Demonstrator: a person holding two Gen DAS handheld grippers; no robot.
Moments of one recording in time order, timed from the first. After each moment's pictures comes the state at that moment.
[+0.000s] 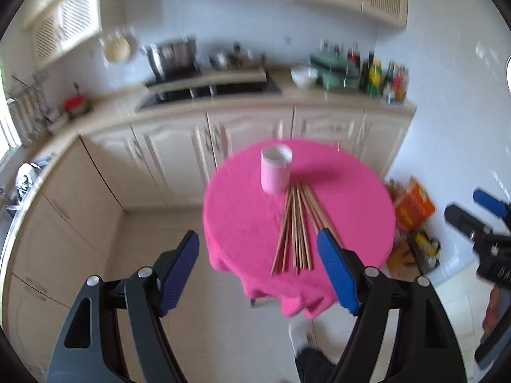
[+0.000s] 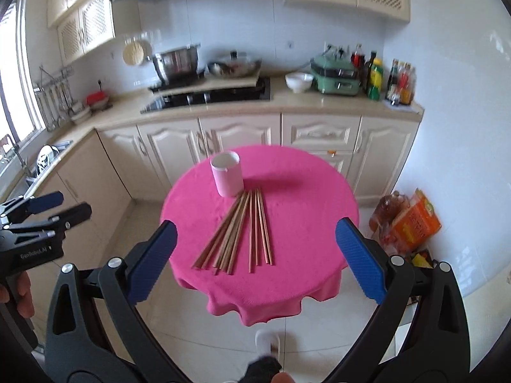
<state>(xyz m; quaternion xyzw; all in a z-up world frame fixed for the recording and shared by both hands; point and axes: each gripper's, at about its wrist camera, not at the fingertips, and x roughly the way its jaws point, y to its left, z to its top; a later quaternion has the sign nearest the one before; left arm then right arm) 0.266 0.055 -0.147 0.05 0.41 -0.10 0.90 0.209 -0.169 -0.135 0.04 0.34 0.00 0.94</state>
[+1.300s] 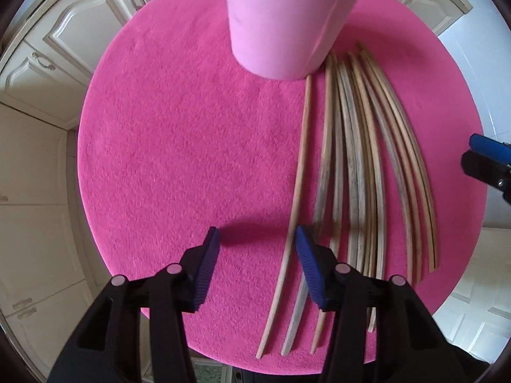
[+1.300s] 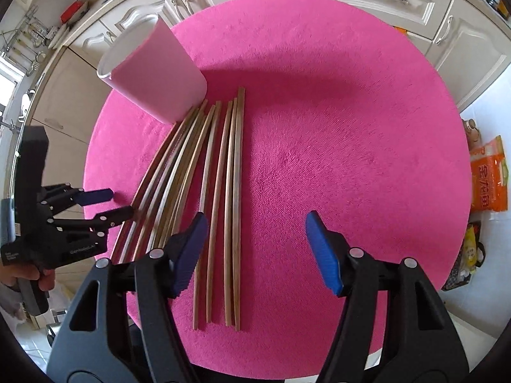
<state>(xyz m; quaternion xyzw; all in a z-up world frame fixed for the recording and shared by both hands) 0.528 -0.009 -0.428 0.10 0.68 -0.13 0.72 0.488 -0.226 -0.371 0.07 0.62 0.10 0.78</state>
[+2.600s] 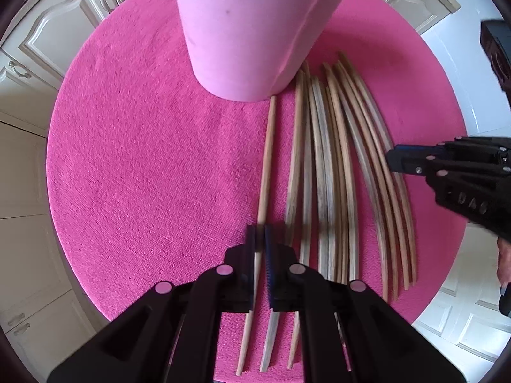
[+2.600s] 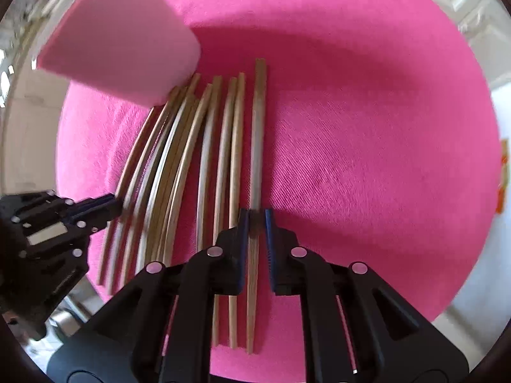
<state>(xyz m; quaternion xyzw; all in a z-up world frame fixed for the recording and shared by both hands) 0.542 0.006 -0.419 0.07 0.69 -0.16 0.70 0.555 -0.192 -0.412 0.00 0.70 0.09 0.71</state>
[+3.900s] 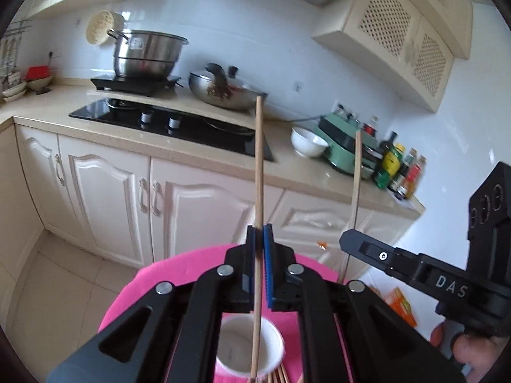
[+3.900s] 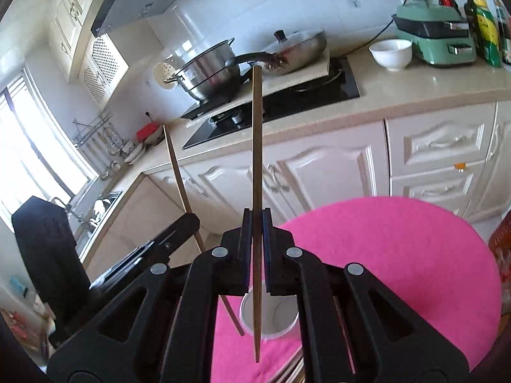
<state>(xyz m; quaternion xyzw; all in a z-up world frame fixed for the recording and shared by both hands) 0.601 0.019 -0.205 -0.12 0.28 -0.12 0.94 0.611 -0.205 -0.214 0.20 0.33 0.19 0.90</state>
